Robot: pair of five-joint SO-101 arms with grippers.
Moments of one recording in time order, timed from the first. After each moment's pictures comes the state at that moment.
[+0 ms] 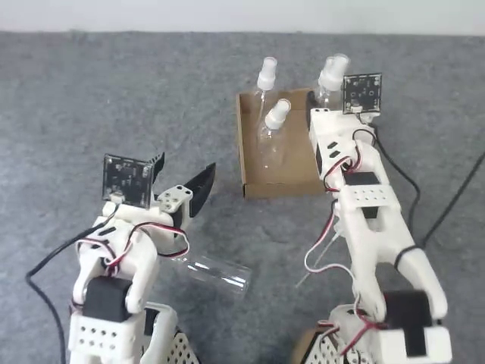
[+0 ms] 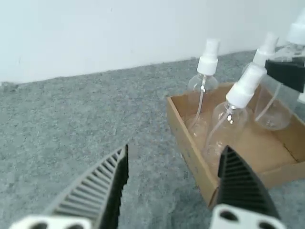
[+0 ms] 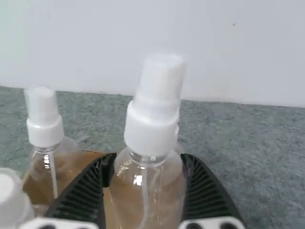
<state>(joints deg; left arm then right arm) 3.3 -81.4 66.7 51.6 2.2 -7.2 -10.7 44.4 -7.6 -0.5</state>
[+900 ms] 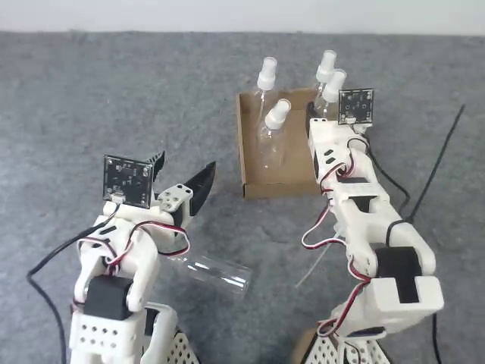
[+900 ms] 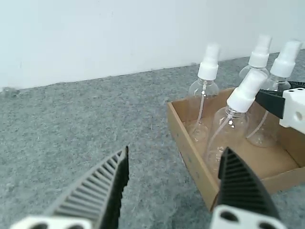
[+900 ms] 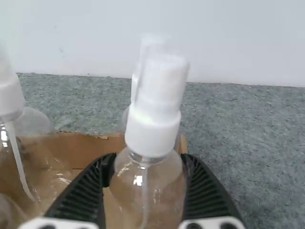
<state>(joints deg) 3.3 -81.1 67.1 50.6 2.2 -6.2 4.9 44.4 -22.6 -0.5</state>
